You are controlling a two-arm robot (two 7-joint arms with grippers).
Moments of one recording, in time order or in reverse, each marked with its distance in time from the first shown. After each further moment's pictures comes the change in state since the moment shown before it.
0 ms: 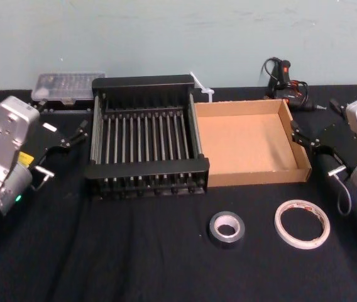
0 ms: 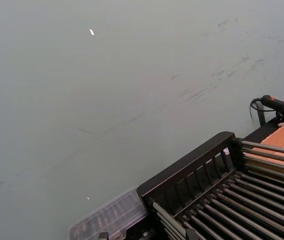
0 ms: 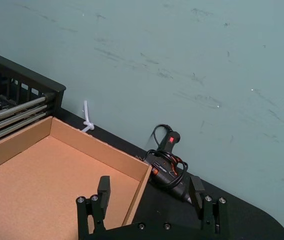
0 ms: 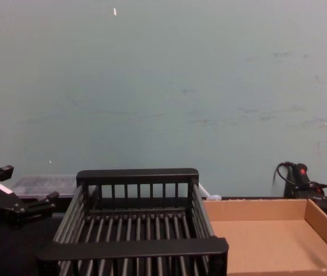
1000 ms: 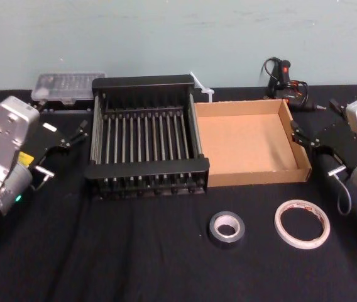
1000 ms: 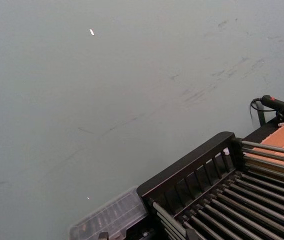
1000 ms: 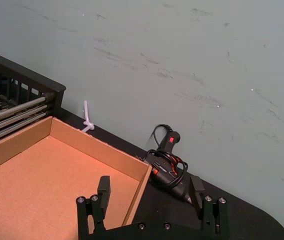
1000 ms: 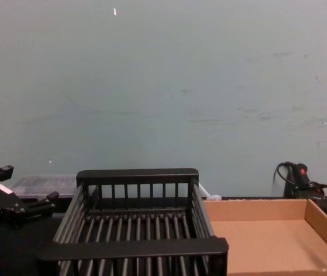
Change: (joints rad) left arm 0.000 0.000 0.000 0.000 0.000 0.000 0.000; right arm 0.000 0.000 0.000 0.000 0.000 0.000 0.000
